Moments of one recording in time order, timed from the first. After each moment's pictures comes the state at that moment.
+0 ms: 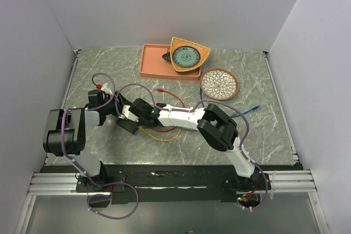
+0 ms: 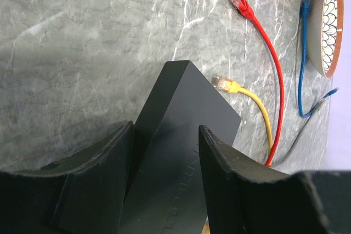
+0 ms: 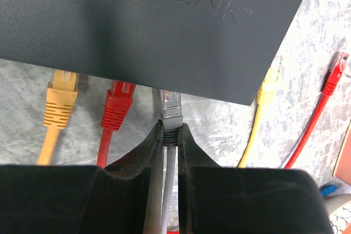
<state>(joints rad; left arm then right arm) 0.06 1.65 0.58 0.43 0.61 -0.55 1.07 2.18 1.64 -0.47 0.27 -0.45</state>
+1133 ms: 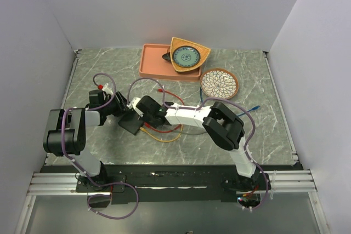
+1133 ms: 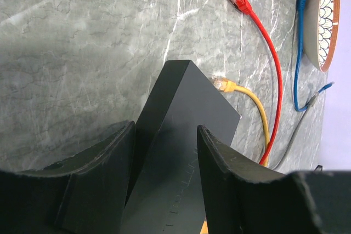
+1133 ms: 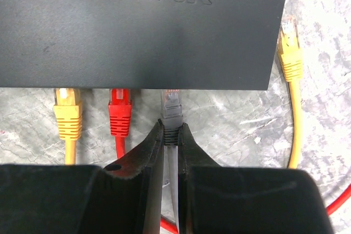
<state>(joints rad) 0.05 1.65 0.58 0.42 0.62 -0.56 1.02 2.11 1.51 -0.37 0.16 -0.13</state>
